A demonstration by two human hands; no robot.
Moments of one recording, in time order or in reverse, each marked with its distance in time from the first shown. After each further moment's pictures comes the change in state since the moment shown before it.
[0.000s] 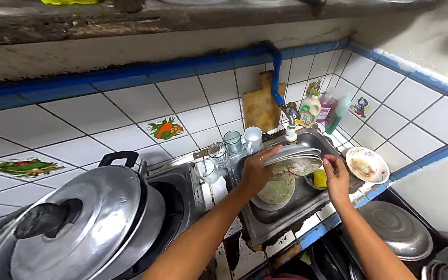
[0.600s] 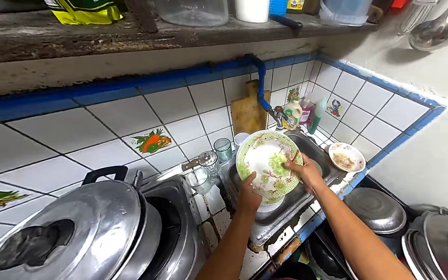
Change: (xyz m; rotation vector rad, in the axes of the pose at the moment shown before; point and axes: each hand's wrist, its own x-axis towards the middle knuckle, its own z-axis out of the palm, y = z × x) left_hand -0.050 0.000 0.026 -1.245 0.529 -1.024; right_hand -0.019 -0.065 0.041 0.396 -0.269 0.345
